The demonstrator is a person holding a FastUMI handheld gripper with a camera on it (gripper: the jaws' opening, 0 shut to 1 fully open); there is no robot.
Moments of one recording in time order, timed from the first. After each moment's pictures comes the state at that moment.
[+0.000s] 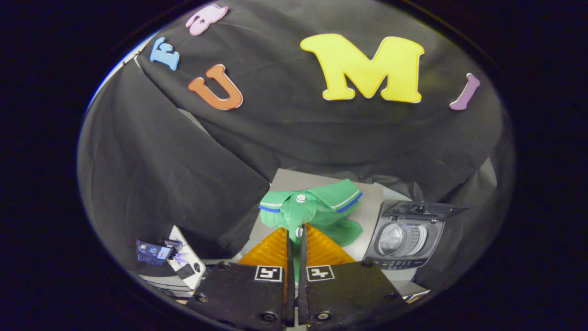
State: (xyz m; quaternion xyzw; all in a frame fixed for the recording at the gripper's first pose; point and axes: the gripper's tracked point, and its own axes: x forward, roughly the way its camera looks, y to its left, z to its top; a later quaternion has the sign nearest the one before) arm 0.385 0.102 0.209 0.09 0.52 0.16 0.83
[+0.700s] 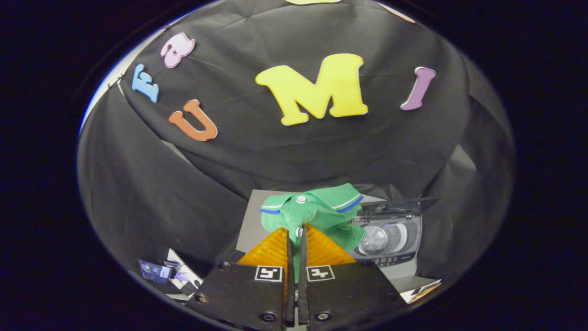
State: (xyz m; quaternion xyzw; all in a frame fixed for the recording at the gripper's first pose) arm 0.371 0.013 0.235 0.13 0.48 0.07 0.86
